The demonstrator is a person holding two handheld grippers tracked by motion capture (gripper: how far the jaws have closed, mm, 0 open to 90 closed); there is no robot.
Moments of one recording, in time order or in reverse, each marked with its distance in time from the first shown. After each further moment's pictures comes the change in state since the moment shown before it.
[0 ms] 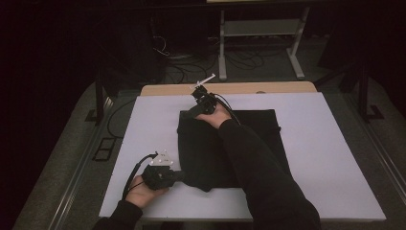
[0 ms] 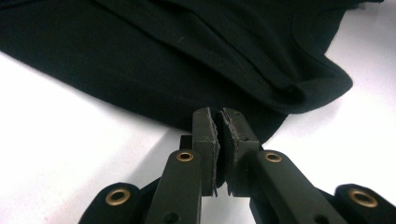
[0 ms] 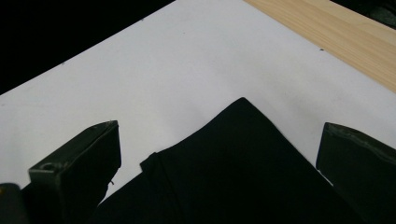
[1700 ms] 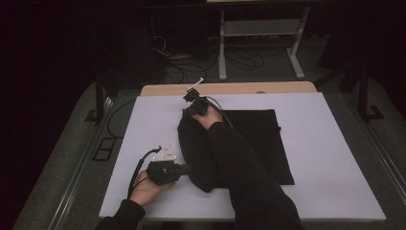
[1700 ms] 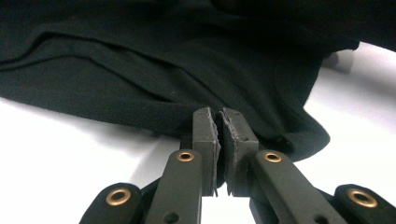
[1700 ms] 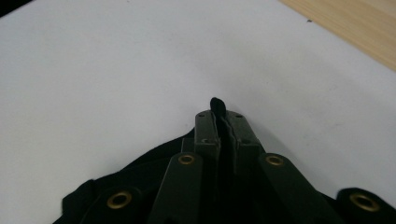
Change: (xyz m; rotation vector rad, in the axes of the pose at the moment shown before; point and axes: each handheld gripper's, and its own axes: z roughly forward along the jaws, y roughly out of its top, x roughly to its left) left arm -0.006 0.021 0.002 -0.108 -0.018 0.005; right arm -0.005 0.003 0.046 0.097 -0.142 0.023
